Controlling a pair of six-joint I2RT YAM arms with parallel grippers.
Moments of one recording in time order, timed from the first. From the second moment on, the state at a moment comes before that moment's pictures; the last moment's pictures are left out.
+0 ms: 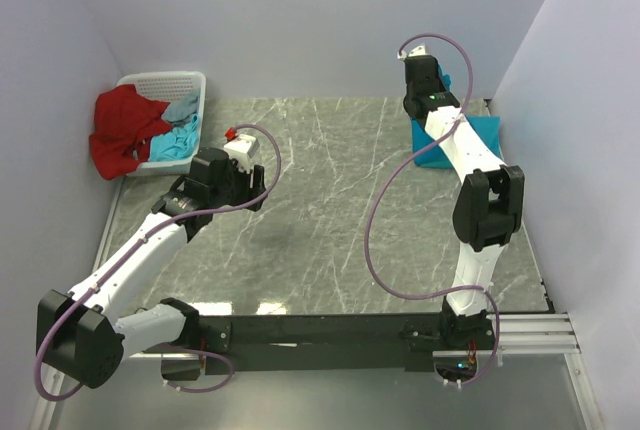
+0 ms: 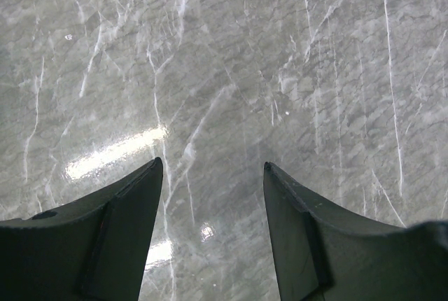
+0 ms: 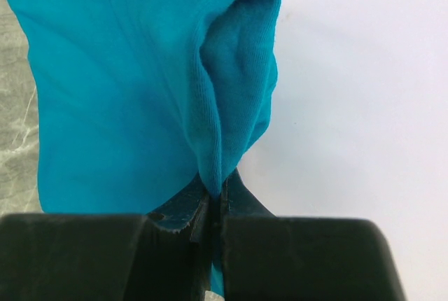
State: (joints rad) left arm -0.42 1.11 0.86 -0.34 0.09 -0.11; right arm 0.20 1.94 1.77 -0.41 0.72 -0.48
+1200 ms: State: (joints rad) left arm -0.42 1.12 0.86 -0.34 0.09 -0.10; right arm 0.05 2.15 1.86 -0.33 0.74 -0.58
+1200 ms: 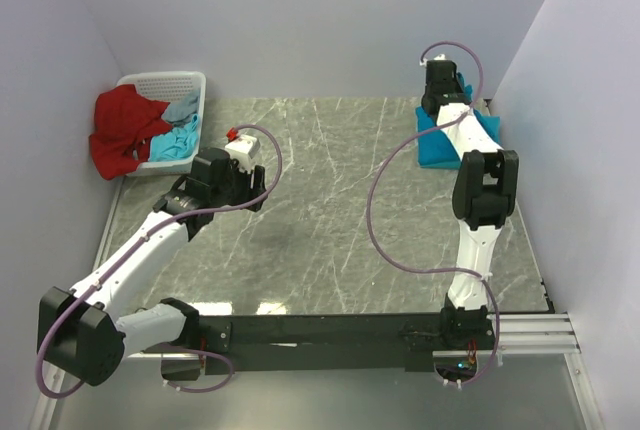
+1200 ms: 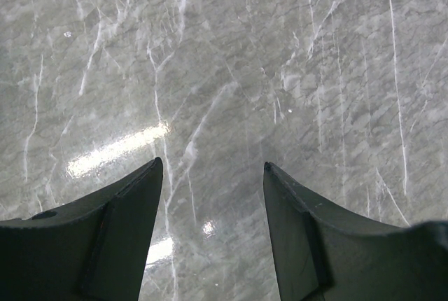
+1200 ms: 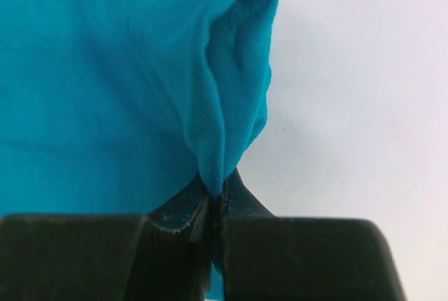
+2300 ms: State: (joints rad) left arm -0.41 1.10 0.85 -0.34 0.08 -0.10; right arm -0.02 1.97 1.73 -0.38 0.40 -0.47
